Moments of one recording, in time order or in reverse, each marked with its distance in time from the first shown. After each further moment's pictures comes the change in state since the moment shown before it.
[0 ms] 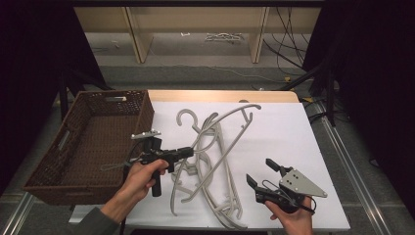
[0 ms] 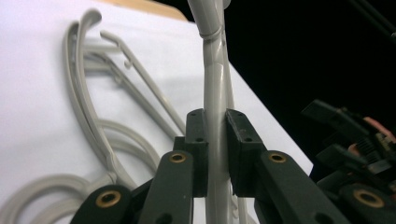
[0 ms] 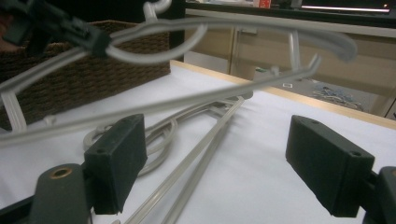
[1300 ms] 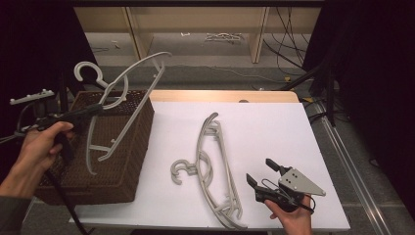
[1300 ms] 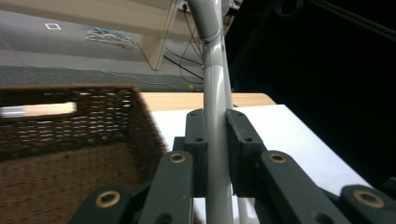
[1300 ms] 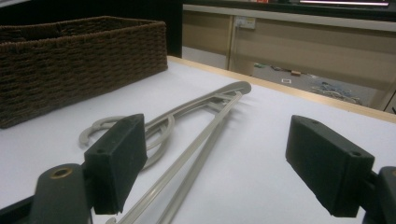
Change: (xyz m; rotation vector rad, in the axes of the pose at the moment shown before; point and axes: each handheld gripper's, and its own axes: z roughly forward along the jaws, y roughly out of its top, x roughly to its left) left arm 0.079 0.095 -0.191 -0.225 0.312 0.135; right arm -0.002 -0.003 0.003 0.019 -0.007 0.008
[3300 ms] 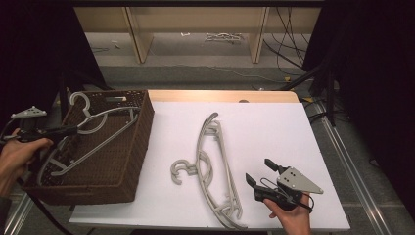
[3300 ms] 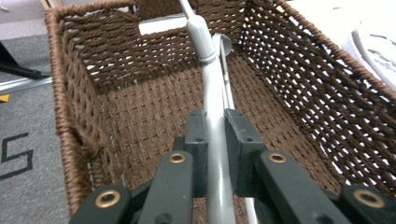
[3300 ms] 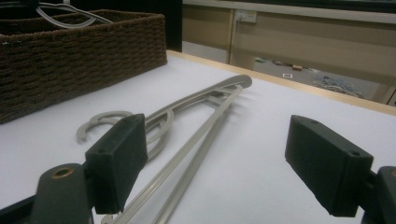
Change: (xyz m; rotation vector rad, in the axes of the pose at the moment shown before) left arm 0.107 -0.041 -0.013 0.298 0.205 0.209; right arm -0.002 -0.003 0.006 0.011 0.012 0.014
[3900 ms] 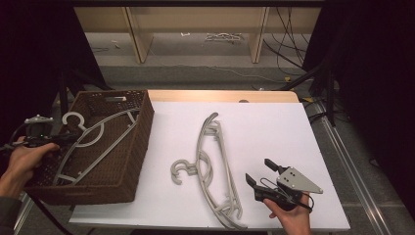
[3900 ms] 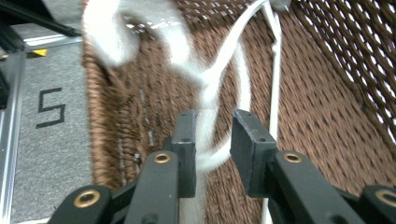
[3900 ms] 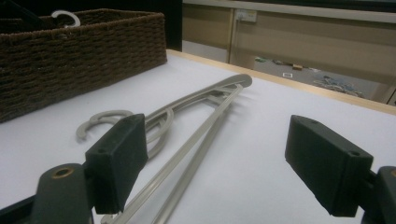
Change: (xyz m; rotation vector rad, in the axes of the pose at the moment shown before) left arm 0.007 -0.020 0.016 0.096 0.154 -0.072; right arm 0.000 0.000 0.000 0.002 0.000 -0.003
